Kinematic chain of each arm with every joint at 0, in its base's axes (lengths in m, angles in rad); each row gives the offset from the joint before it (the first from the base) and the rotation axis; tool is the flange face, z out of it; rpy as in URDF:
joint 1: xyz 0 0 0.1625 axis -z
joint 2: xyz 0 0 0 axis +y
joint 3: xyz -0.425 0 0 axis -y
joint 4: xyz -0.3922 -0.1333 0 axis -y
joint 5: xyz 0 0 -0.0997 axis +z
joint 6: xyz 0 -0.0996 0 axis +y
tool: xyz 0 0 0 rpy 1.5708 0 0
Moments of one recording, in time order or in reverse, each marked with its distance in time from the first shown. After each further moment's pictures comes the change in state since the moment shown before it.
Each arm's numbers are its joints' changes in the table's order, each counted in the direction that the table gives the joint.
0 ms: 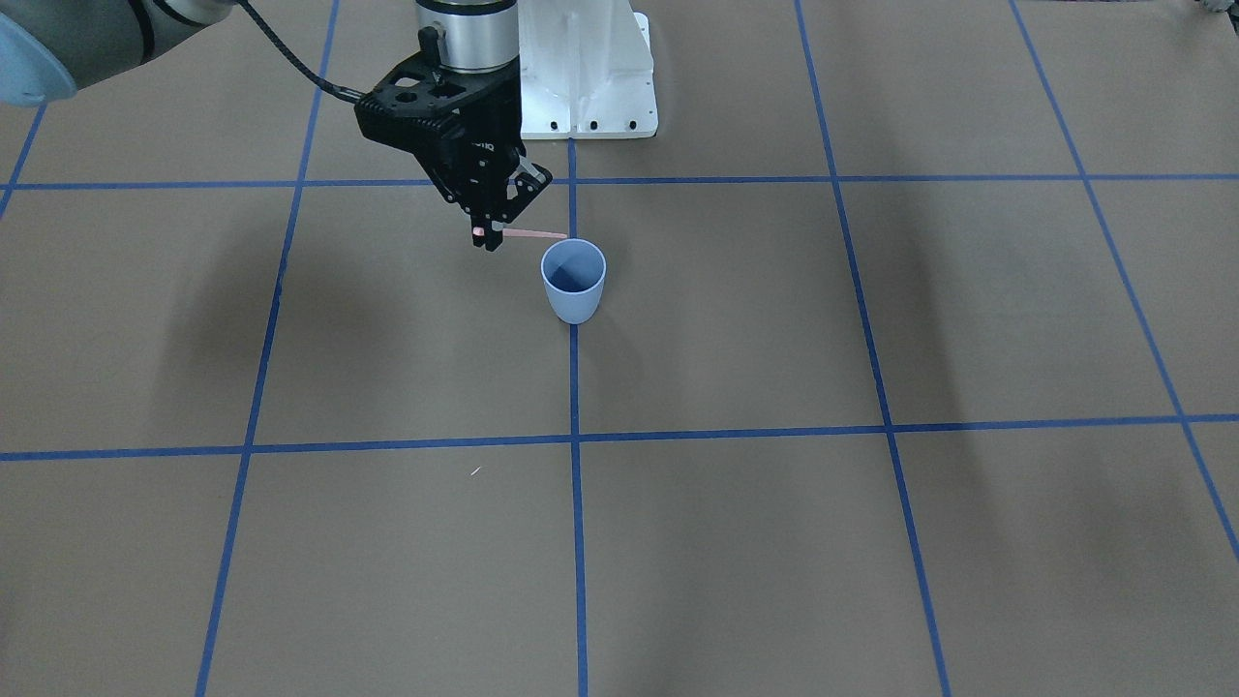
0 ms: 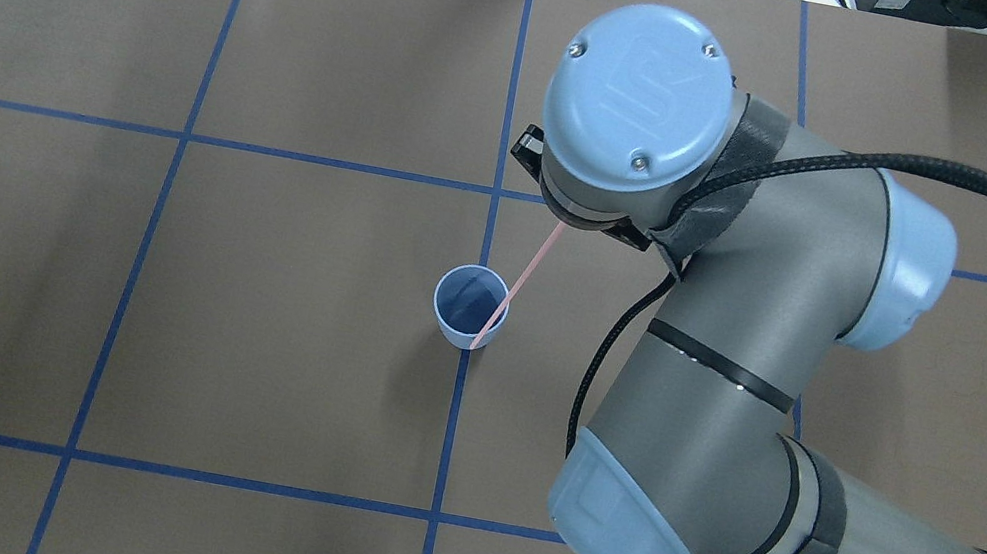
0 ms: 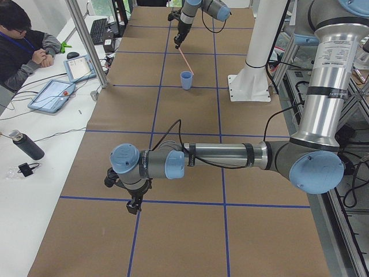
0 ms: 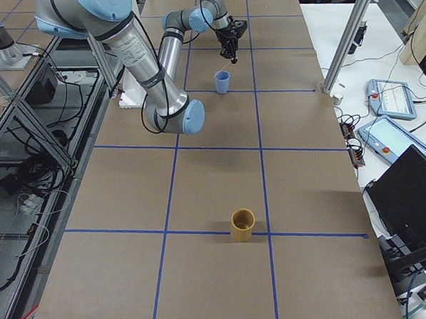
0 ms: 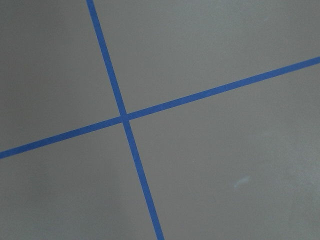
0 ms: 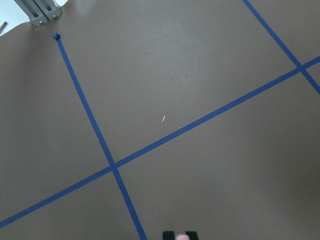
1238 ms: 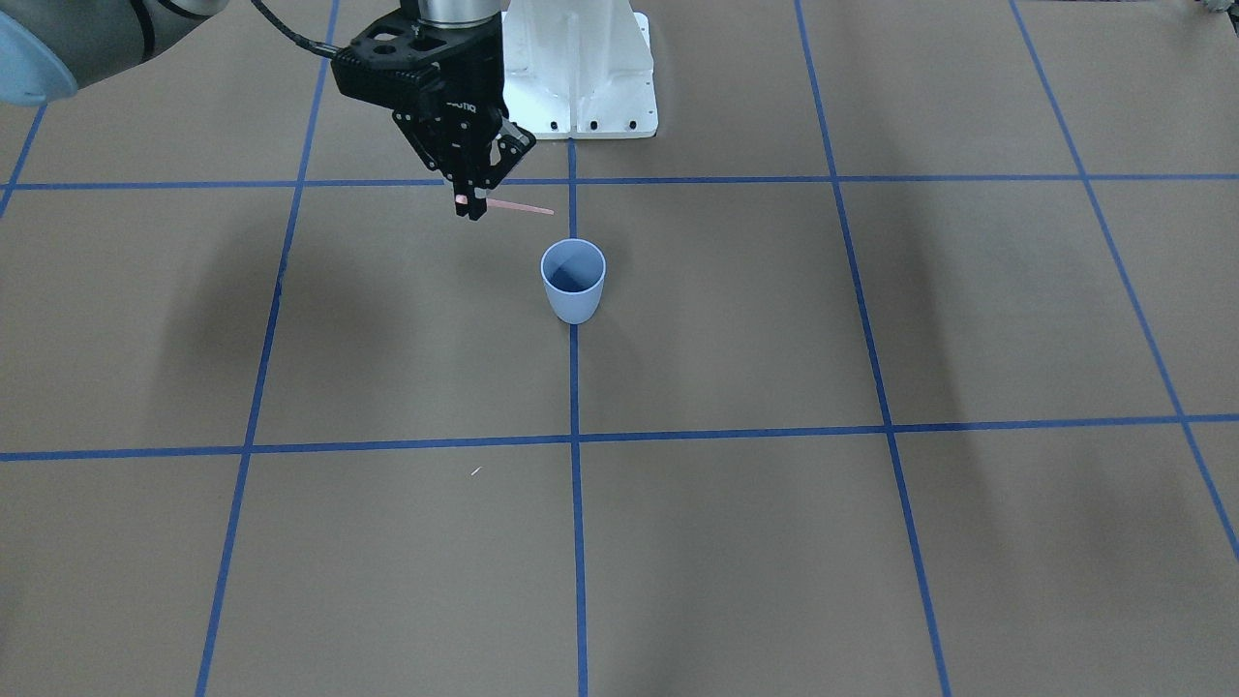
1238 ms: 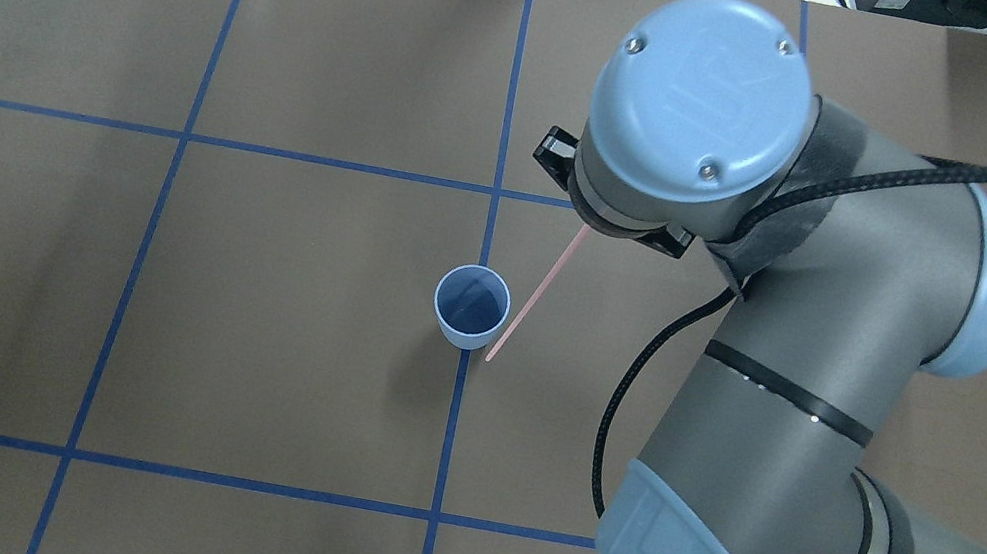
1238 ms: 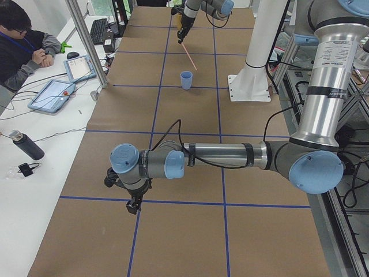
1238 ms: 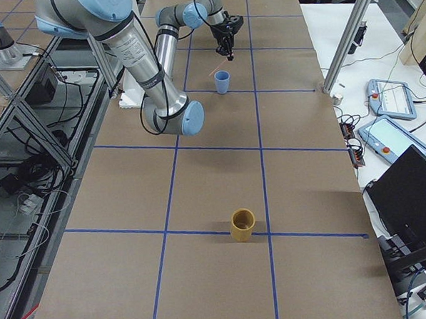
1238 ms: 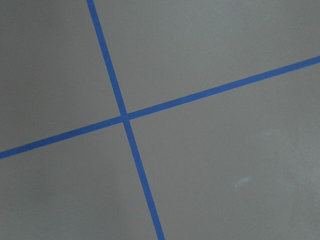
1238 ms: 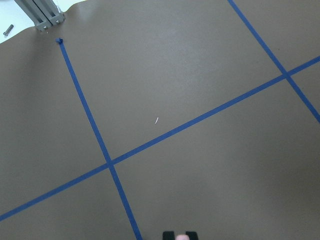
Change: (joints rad) left arm -0.002 0.002 0.002 -0.001 0.000 0.000; right arm -0.048 0.011 0.120 -0.083 -0.054 0.046
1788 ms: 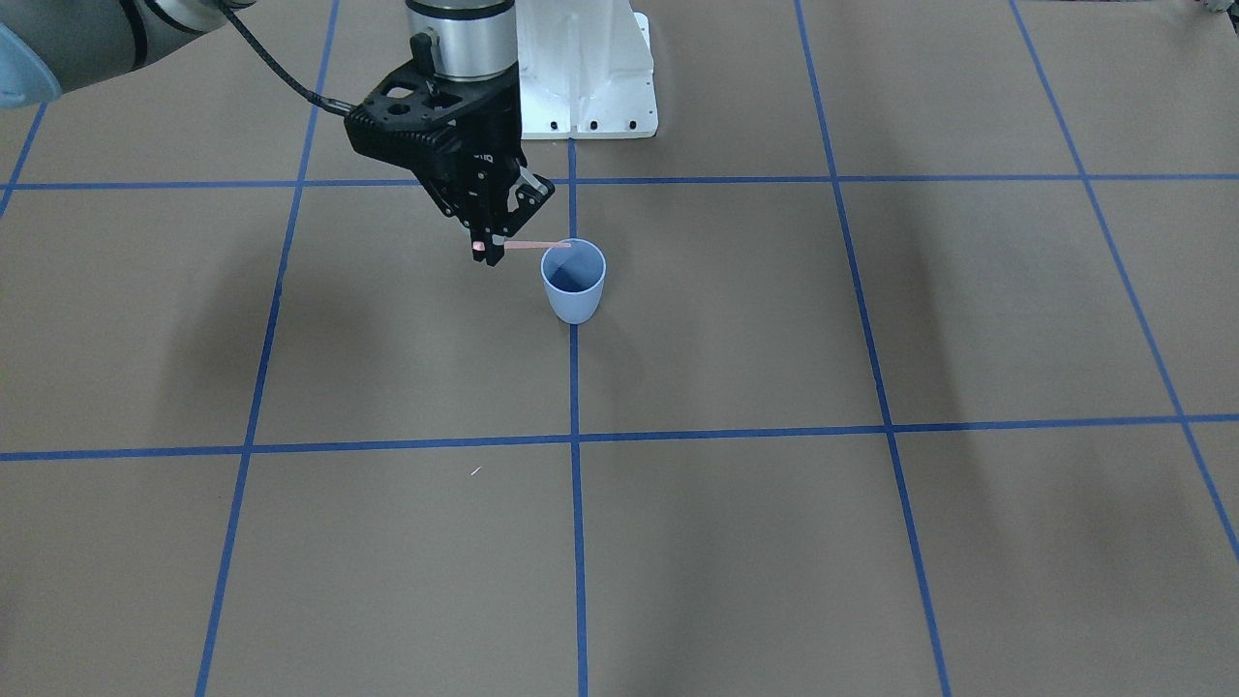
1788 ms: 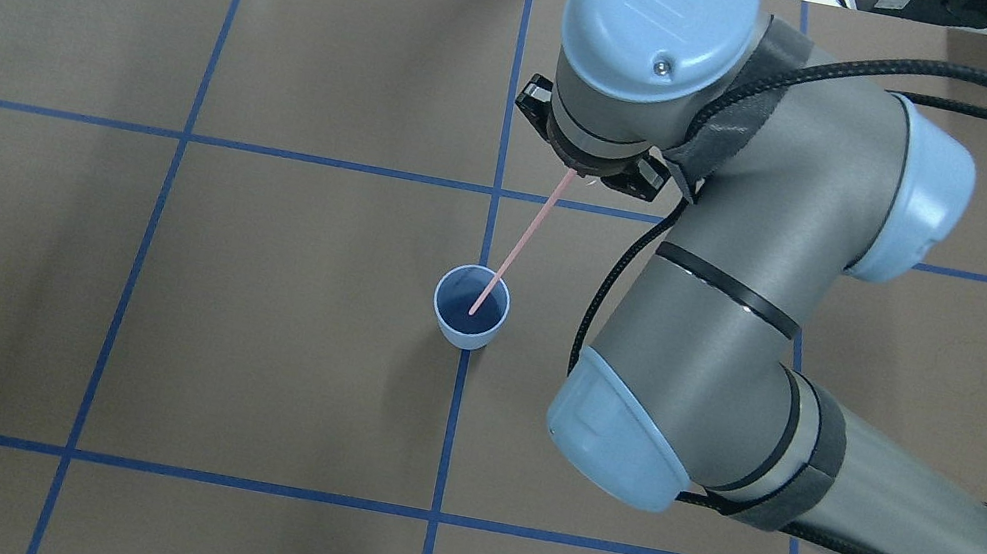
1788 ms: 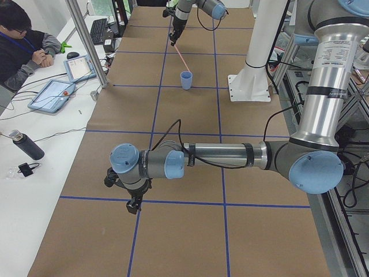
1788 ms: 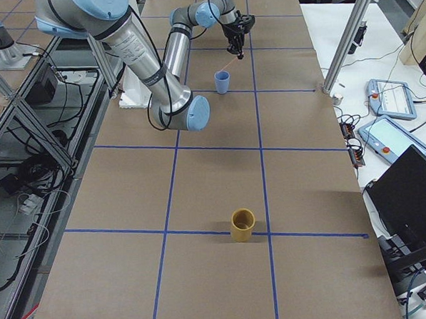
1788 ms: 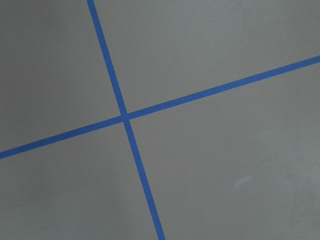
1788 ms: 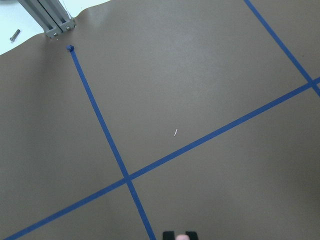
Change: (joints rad) left arm 0.000 0.000 0.001 0.000 0.000 0.000; right arm -0.038 -0.055 -0.181 0.123 -0.030 0.011
